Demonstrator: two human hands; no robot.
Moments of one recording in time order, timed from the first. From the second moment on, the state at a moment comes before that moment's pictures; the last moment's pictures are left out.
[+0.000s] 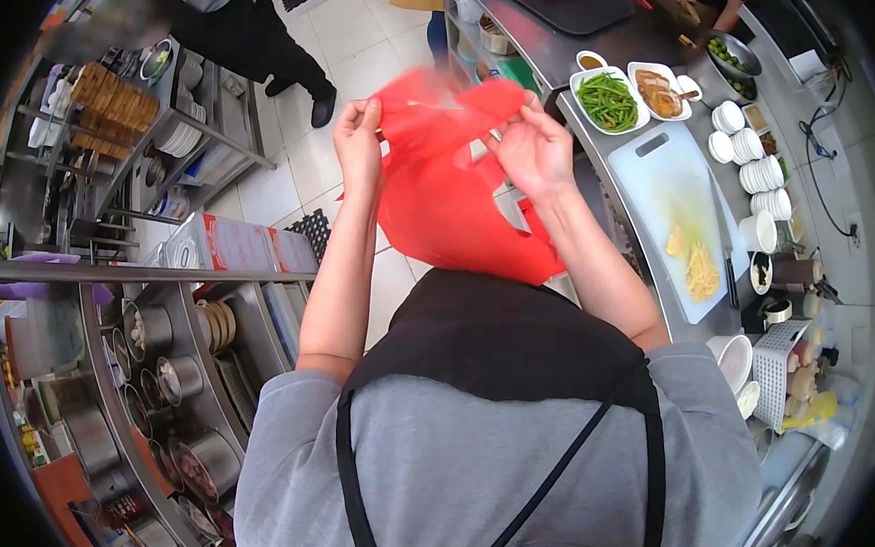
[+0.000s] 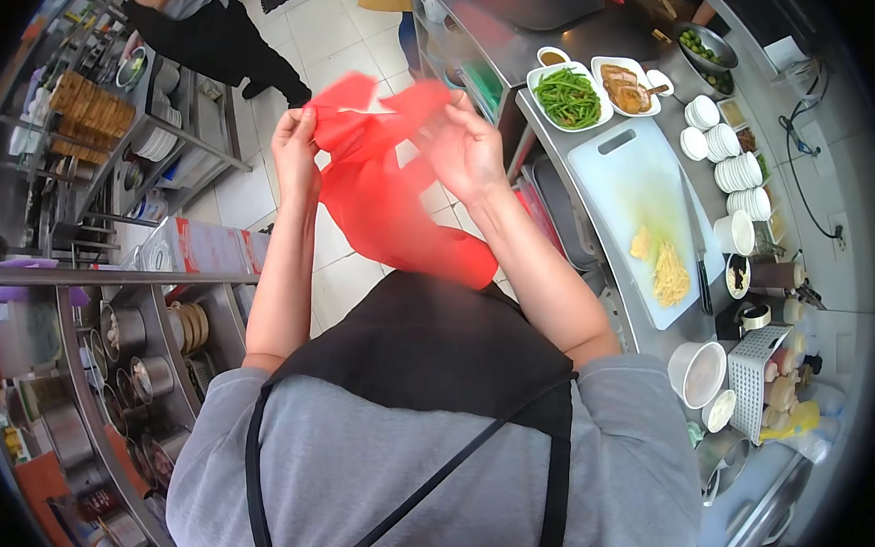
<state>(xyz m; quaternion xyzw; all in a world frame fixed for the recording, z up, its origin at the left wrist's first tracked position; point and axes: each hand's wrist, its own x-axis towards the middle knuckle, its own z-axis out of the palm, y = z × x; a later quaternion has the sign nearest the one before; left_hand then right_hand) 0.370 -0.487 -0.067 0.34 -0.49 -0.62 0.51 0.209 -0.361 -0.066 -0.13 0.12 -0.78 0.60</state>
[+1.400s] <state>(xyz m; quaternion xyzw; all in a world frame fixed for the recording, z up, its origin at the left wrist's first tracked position) 0.349 -0.467 -0.077 0.32 -0.48 -0.65 0.50 0.203 -0.352 -0.068 -0.25 0.28 -0.78 0.50</state>
